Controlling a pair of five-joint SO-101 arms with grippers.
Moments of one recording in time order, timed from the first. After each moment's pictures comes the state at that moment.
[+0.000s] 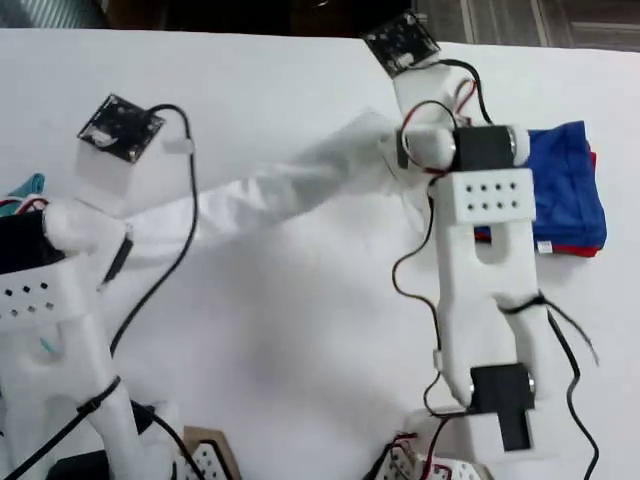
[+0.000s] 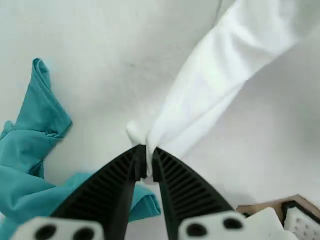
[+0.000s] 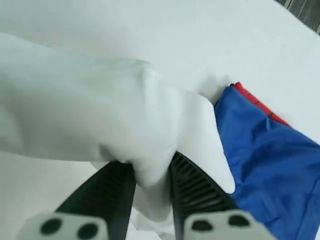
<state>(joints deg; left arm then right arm) -20.1 -31.7 8.2 101.3 -37.8 -9.7 -6.6 -11.3 83.5 27.6</state>
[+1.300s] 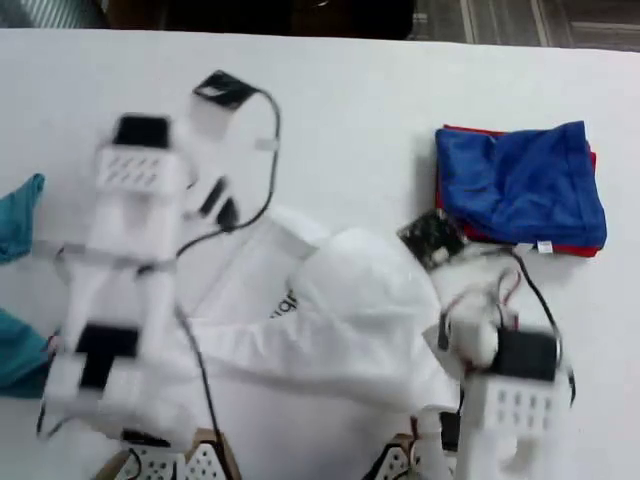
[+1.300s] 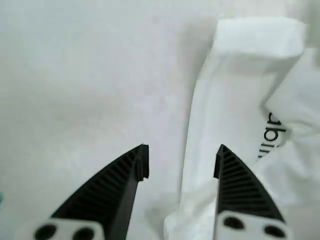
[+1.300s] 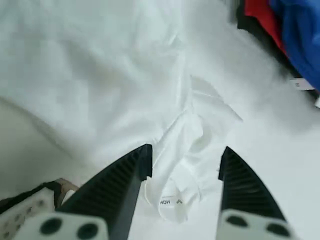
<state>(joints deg) -1.8 9.1 -10.9 92.1 -19.6 3.9 -66.2 49.2 92.6 40.7</state>
